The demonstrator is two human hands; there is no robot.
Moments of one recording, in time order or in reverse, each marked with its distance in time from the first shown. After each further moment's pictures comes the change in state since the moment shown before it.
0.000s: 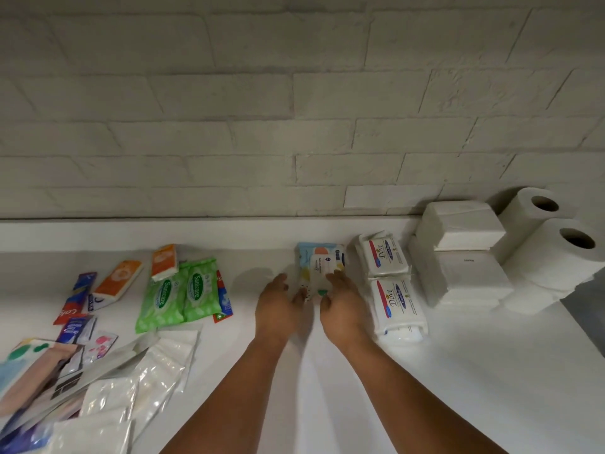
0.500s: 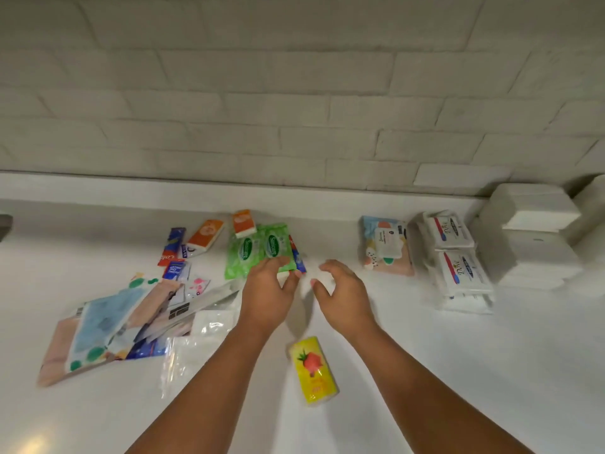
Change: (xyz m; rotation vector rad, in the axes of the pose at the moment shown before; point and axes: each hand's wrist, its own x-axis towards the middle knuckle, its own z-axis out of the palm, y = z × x) left_hand -0.071 -0.090 -0.159 0.004 0.182 0.221; right_hand -0.094 -0.119 0.050 0.292 -0.047 -0.198
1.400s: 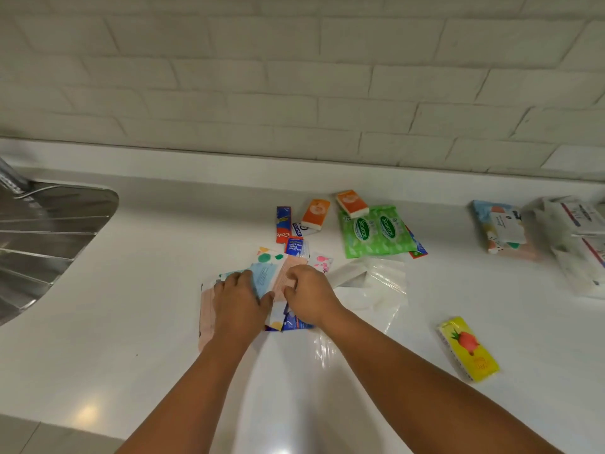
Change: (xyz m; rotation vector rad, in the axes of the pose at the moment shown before) left_hand -0.023 -0.247 -0.212 0.467 -0.084 -0.240; right_hand -0.028 -0.197 0.262 -0.148 -0.428 0.089
